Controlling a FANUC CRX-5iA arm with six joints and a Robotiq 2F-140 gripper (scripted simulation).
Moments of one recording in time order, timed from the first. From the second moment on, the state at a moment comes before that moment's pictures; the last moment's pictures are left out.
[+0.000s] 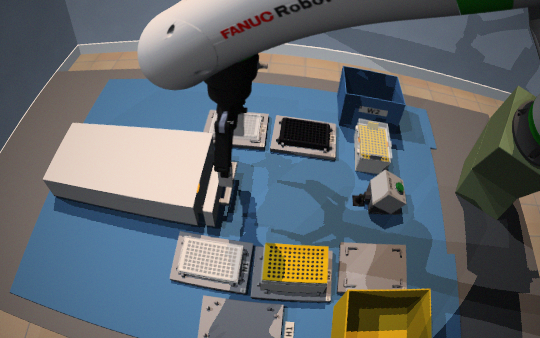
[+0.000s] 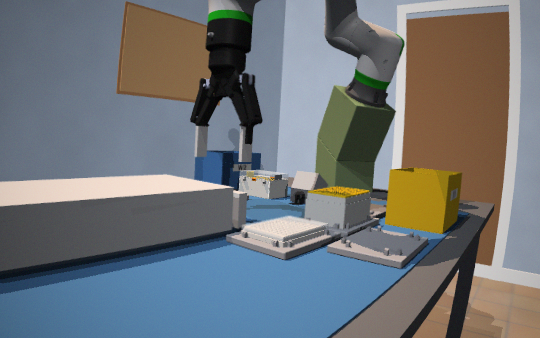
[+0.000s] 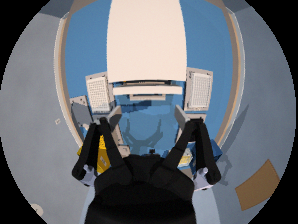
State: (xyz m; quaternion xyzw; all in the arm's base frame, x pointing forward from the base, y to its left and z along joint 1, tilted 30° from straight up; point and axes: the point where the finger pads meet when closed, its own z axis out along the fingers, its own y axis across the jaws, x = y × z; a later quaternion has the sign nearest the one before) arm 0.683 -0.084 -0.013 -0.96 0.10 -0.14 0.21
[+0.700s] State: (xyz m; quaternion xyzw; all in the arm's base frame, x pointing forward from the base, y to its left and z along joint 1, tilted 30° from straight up) arm 0.694 -0.079 -0.021 -0.96 0.10 -0.14 0.21
